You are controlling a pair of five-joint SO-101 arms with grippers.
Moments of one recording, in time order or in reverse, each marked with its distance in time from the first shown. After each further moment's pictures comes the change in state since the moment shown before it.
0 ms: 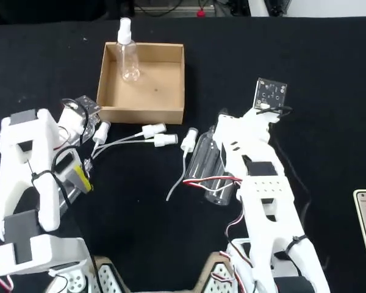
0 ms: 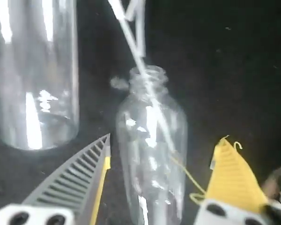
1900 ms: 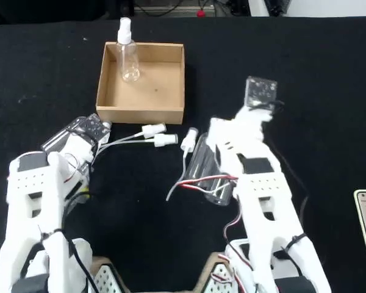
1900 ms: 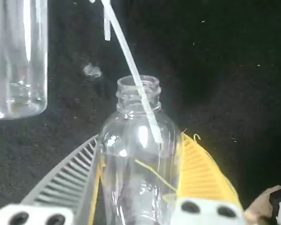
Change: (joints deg) left arm 1.7 -30.9 27.2 -7.6 4.4; right arm -4.8 0.0 -5.7 13.4 -0.9
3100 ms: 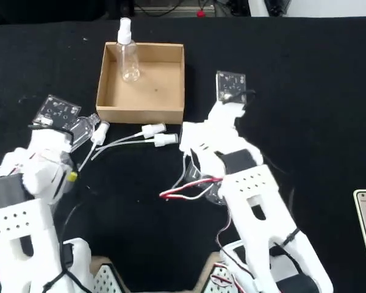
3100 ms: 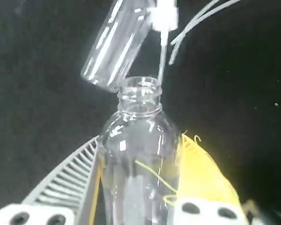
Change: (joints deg) left arm -1.4 -18.6 -14.8 17.1 12.9; right arm -11.2 0.0 -5.7 10.2 -7.8
